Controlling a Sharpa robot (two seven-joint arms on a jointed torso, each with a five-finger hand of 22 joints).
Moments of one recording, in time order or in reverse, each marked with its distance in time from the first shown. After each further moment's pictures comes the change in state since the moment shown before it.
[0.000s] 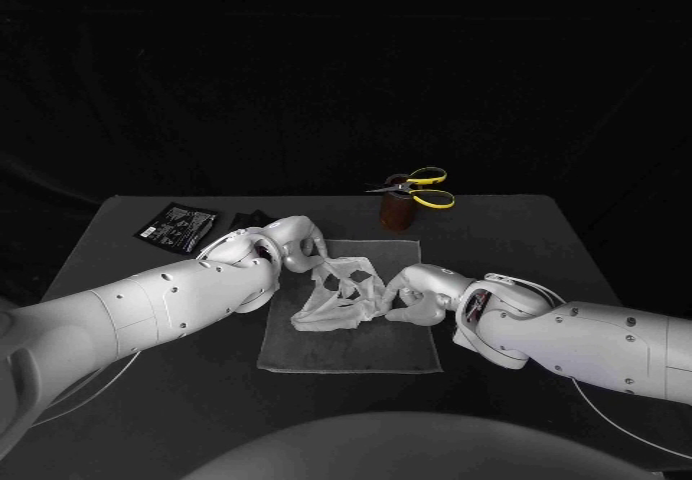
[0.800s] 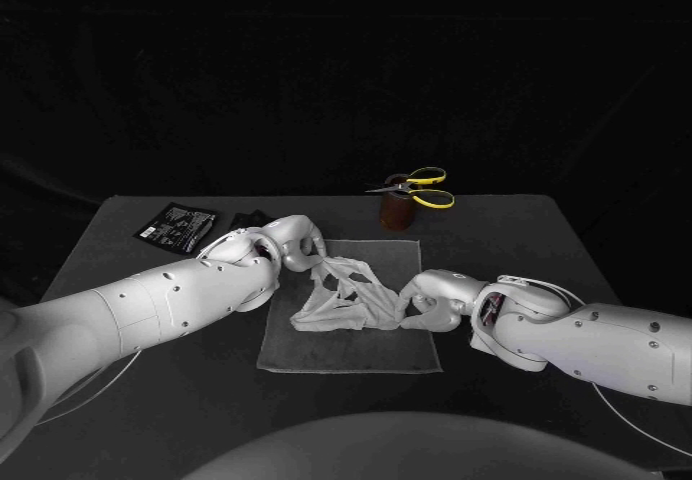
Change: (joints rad) left arm 0.000 0.012 -0.001 -0.024 0.000 0.001 0.003; left_hand -0.006 -0.007 0.005 -0.006 0.004 0.003 0.003 0.004 0.013 0.000 0.000 -0.002 0.000 0.000 0.000 0.000 0.000 0.000 0.000 0.000 0.000 0.001; right arm -0.001 -0.062 0.000 0.023 -0.055 0.069 0.005; right_hand 0.000 0.000 0.001 -0.002 0.000 -0.001 -0.006 0.009 0.003 0.004 0.003 0.004 0.000 0.000 0.000 0.004 0.000 -0.006 0.000 0.000 0.000 0.000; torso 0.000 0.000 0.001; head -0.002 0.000
